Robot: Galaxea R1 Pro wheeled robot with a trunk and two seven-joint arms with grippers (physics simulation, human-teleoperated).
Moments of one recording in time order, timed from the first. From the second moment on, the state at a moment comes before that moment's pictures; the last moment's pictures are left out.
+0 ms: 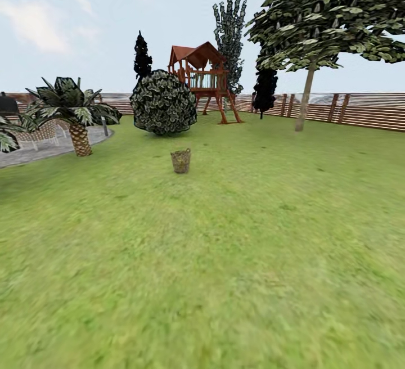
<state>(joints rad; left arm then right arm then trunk) 0.02 0.07 0.00 -0.02 0.00 0.00 0.00 -0.07 -0.05 -0.01 0.06 -0.01 -0.01 -0.01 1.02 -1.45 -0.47</state>
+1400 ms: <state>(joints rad) 0.02 0.07 0.00 -0.02 0.00 0.00 0.00 -0.07 -0.05 -0.01 0.06 -0.01 -0.01 -0.01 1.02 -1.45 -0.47</state>
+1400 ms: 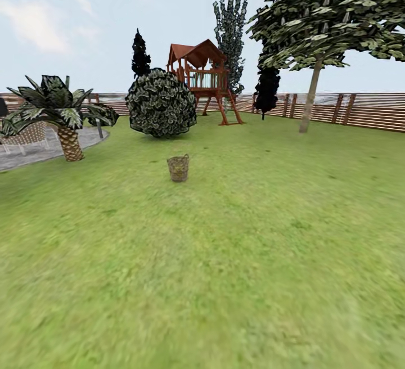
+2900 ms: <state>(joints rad) 0.02 0.07 0.00 -0.17 0.07 0.01 0.00 -0.07 -0.08 0.00 -0.11 0.00 0.05 -0.03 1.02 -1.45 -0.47</state>
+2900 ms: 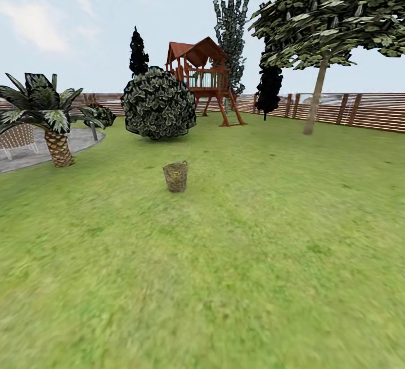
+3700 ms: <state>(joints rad) -0.06 0.06 0.25 -1.15 0.11 0.97 0.03 -0.41 -0.07 -0.03 -0.70 0.01 0.98 -0.12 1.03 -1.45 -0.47</state>
